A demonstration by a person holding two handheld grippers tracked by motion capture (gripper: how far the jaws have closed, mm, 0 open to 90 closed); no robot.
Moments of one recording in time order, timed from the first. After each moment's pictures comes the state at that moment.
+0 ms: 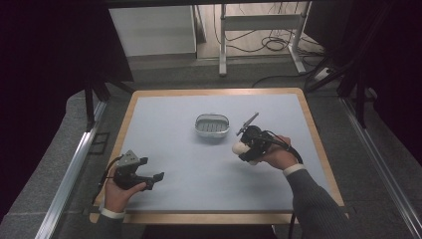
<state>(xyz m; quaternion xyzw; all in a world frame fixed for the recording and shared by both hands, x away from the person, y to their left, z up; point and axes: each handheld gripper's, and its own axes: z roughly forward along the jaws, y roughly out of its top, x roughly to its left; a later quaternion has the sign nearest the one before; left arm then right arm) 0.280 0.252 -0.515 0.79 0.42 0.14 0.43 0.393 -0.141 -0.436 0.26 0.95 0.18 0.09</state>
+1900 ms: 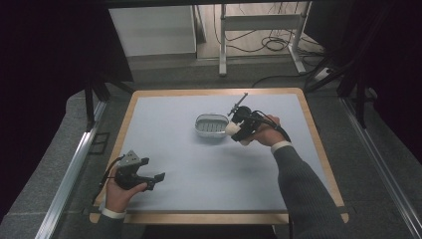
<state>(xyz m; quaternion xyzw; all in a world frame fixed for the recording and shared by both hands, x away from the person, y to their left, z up) 0.281 0.250 -0.517 0.79 0.41 0.14 0.43 0.453 -0.115 -0.424 0.24 0.95 0.18 0.11</state>
